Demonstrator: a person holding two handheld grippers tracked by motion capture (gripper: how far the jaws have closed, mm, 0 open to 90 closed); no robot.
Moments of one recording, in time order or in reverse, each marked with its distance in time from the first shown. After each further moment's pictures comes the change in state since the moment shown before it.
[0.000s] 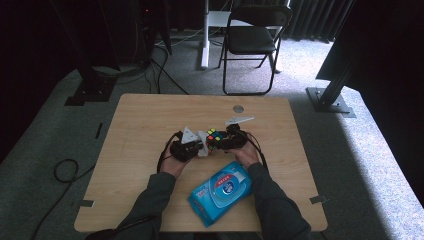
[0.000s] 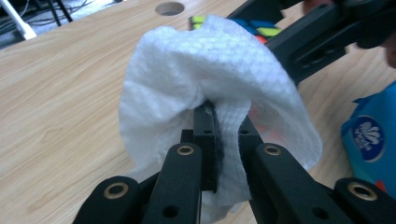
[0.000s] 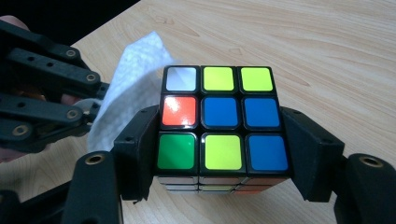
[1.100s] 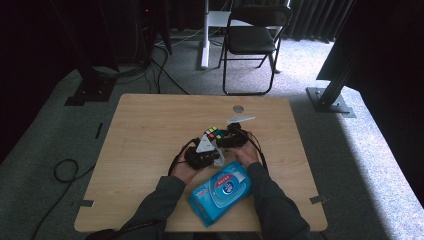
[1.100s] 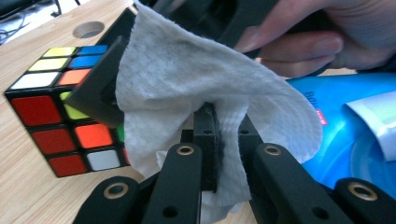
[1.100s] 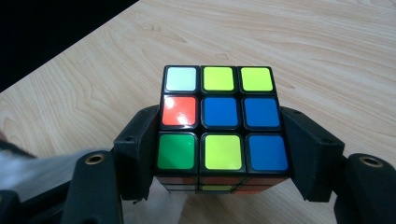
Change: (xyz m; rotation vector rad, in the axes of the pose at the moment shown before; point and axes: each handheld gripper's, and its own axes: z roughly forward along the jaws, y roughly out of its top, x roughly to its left) left arm -0.046 0.014 0.010 -0.005 -0.170 0.141; right arm -0.004 0.001 0.001 -0.019 -0.039 0.029
